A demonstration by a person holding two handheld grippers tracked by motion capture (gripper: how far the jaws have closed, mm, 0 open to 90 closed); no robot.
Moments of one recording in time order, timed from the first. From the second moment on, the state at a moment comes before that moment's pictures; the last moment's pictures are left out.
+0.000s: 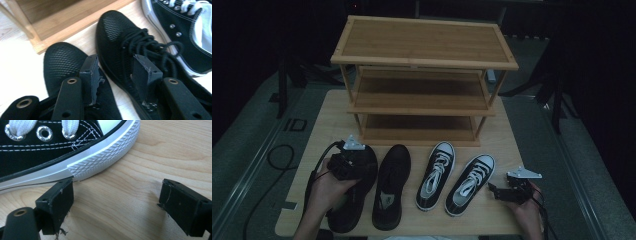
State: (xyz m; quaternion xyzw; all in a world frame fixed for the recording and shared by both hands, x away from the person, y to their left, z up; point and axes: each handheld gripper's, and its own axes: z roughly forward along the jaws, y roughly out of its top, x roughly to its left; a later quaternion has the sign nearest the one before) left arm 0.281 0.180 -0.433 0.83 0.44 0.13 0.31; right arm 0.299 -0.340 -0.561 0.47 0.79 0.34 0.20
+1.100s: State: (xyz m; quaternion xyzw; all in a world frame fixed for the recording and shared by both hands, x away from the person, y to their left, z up) left arm 0.273 0.129 -0.464 0.87 0.44 0.07 0.23; right arm 0.299 -0.340 -0.561 0.47 0.79 0.34 0.20
